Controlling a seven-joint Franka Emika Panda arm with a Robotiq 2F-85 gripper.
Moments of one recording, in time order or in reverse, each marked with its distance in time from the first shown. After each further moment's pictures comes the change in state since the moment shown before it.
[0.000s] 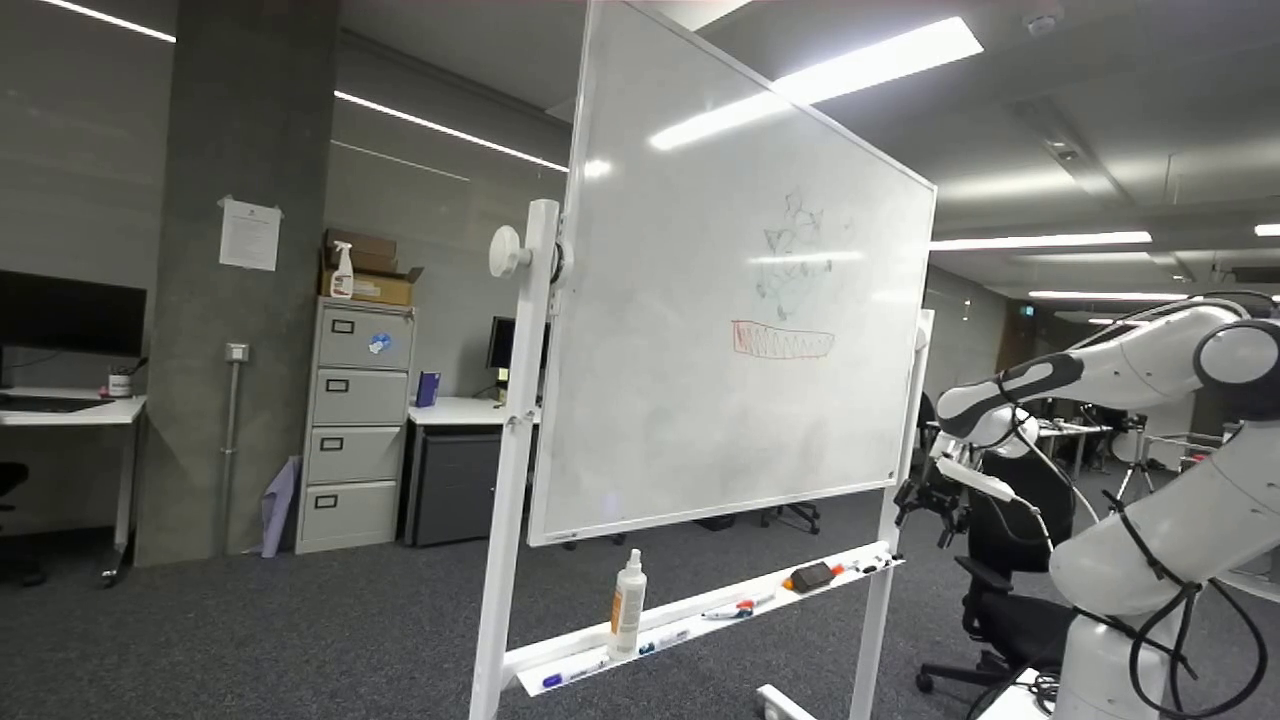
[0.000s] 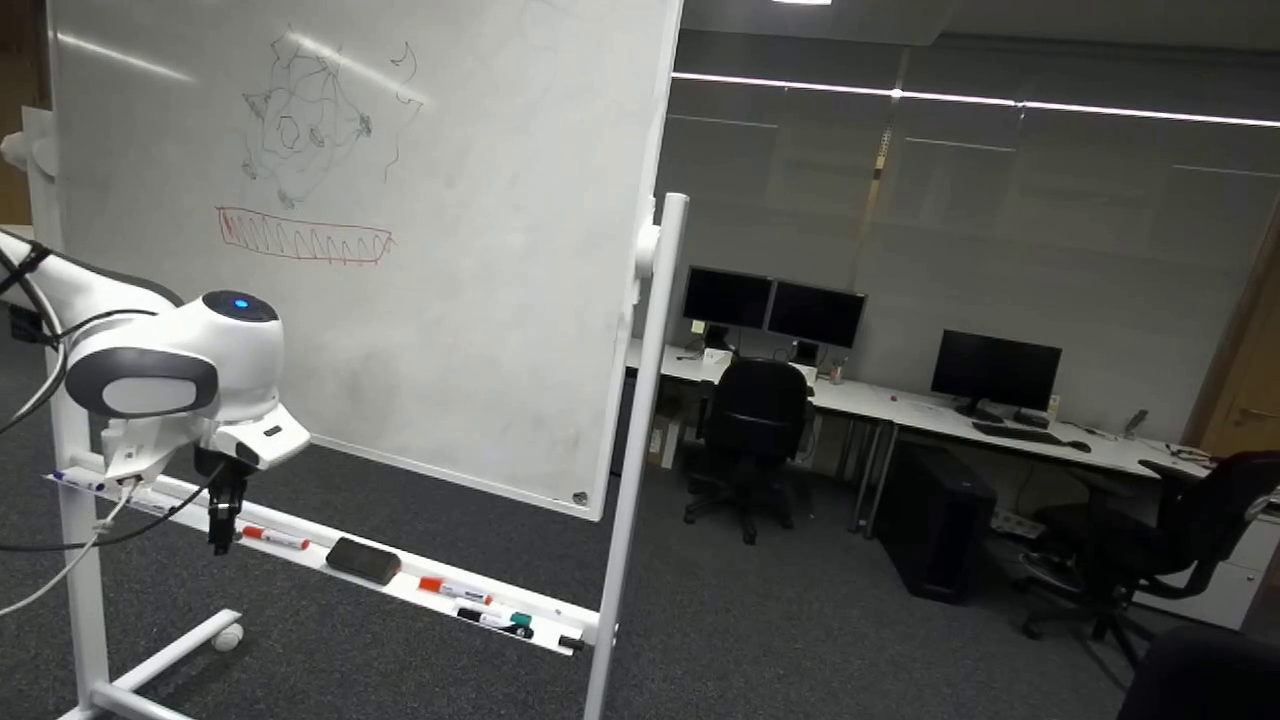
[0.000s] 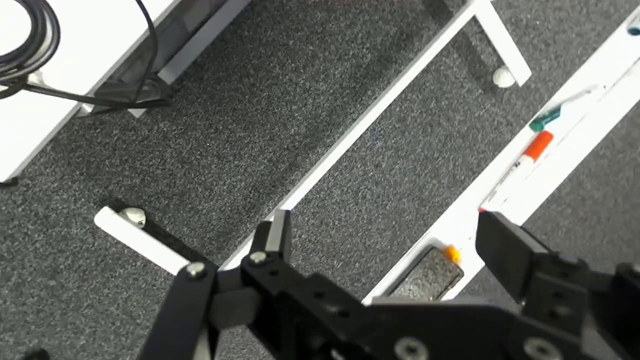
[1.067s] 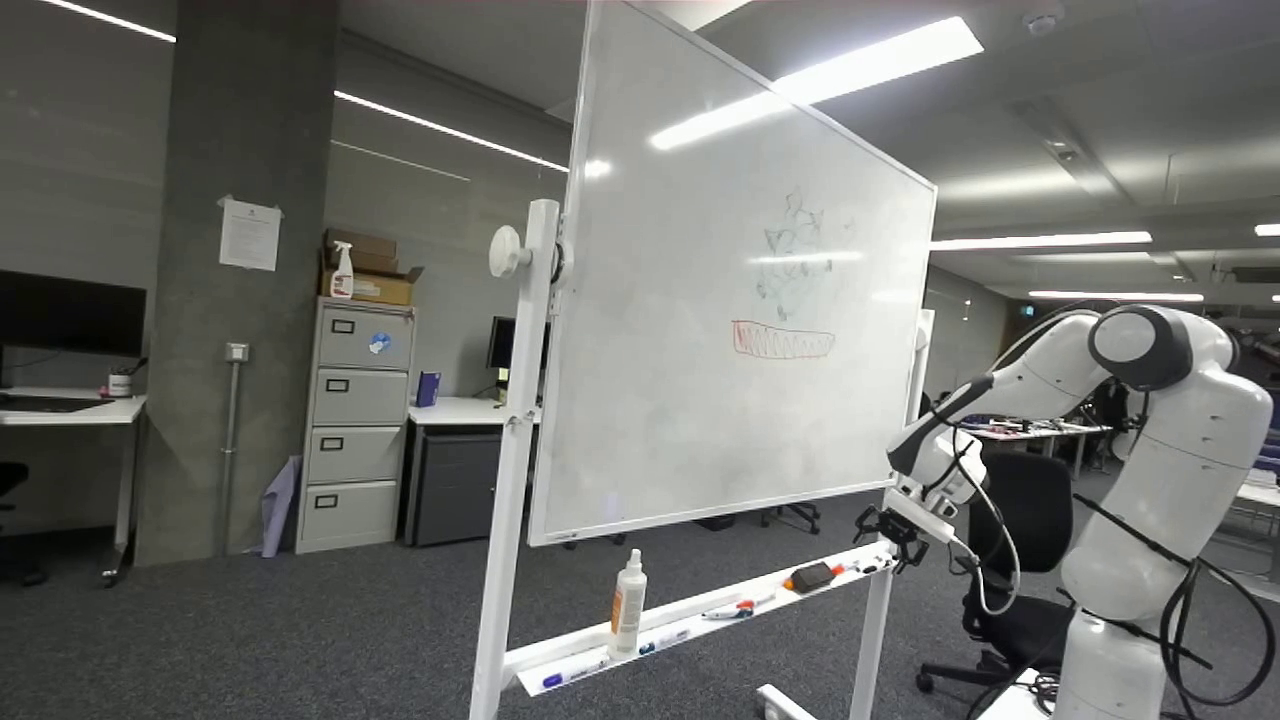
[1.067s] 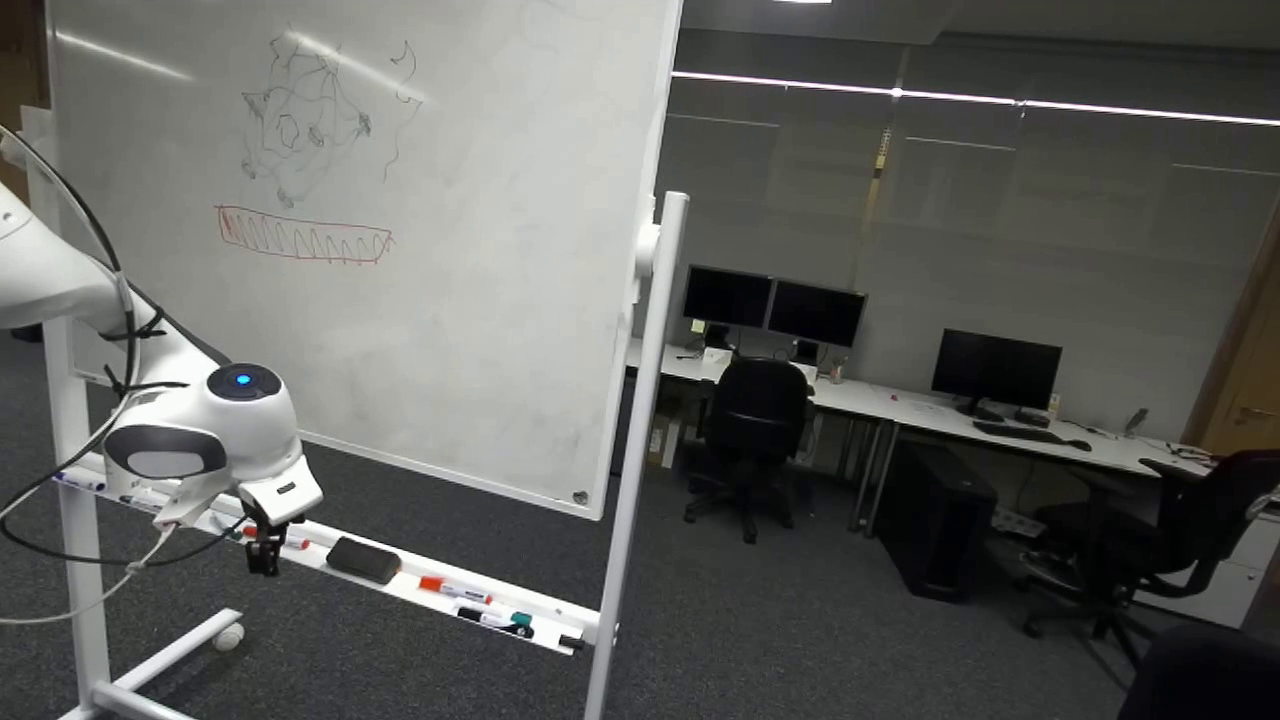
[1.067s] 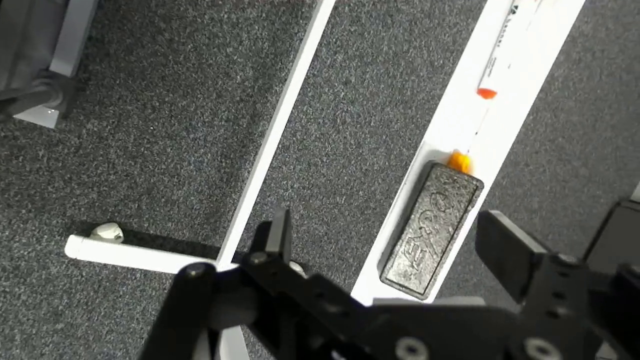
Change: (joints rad) arm 0.184 0.378 0.001 -0.001 0.486 0.582 -0.005
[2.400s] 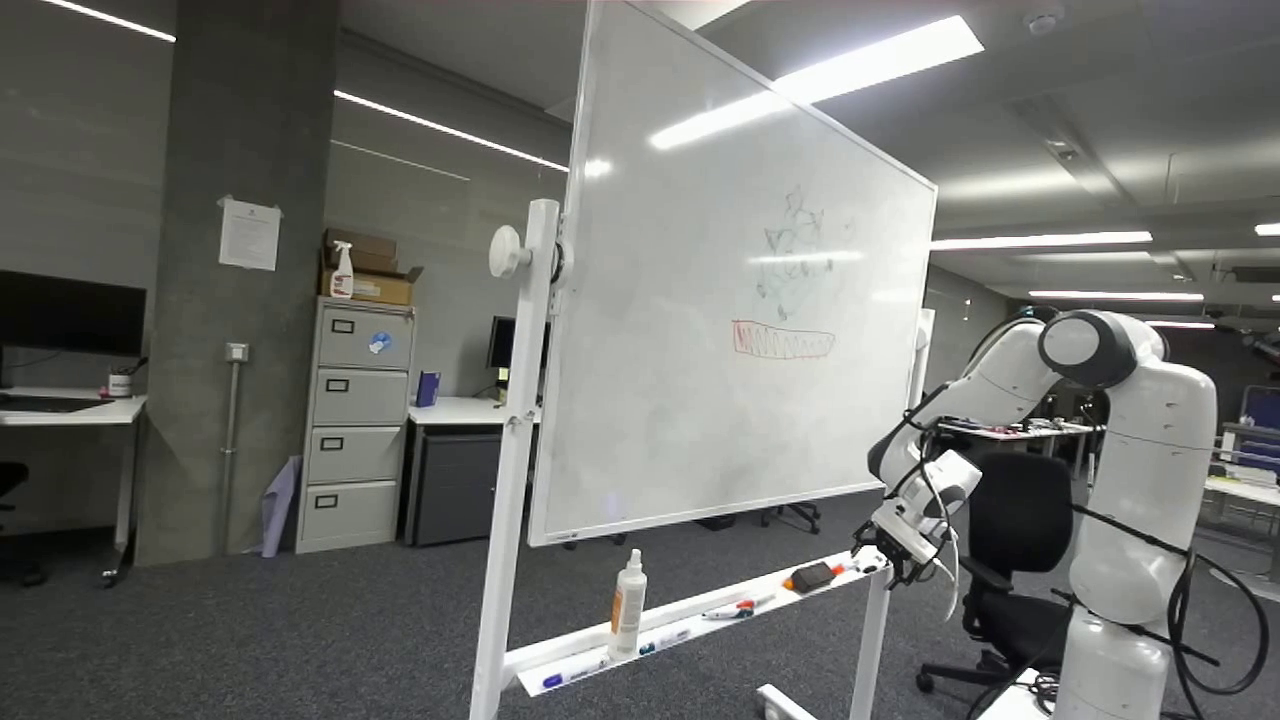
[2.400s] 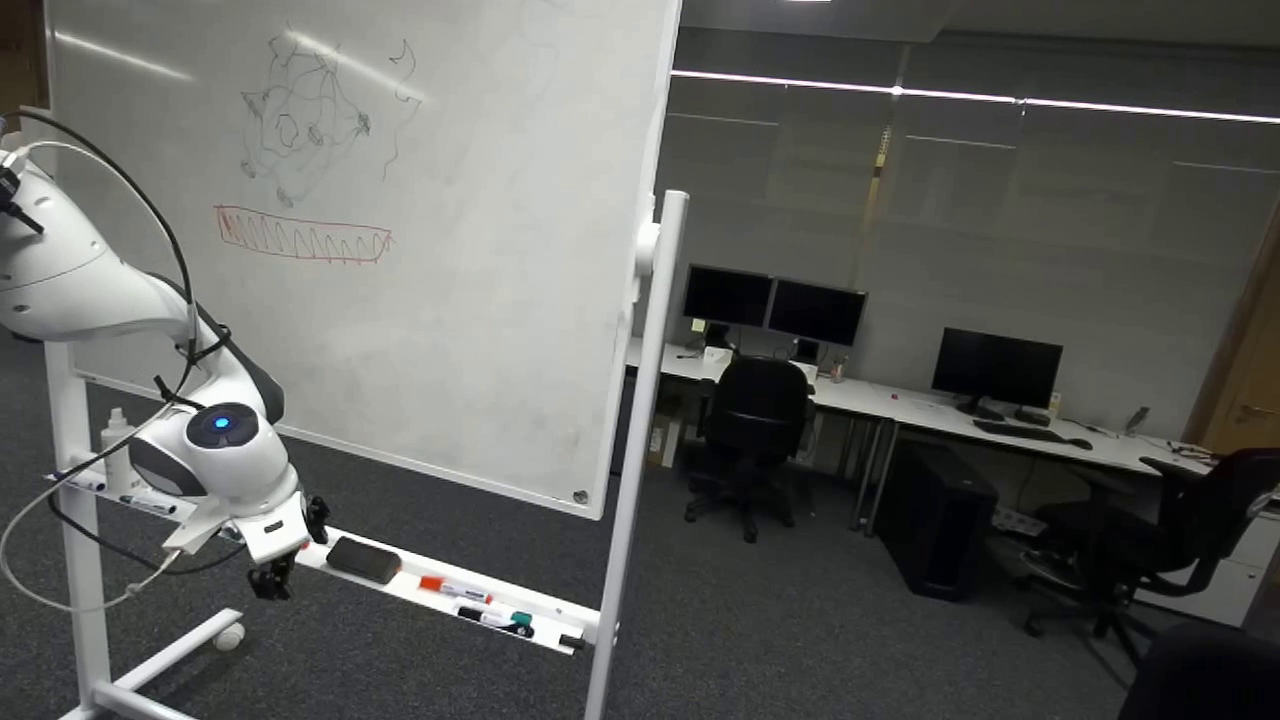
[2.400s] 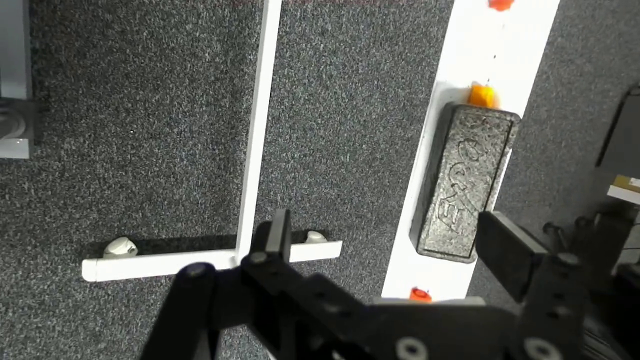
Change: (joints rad) arm 0.098 0.195 -0.004 0.083 0.666 0.186 -0.350
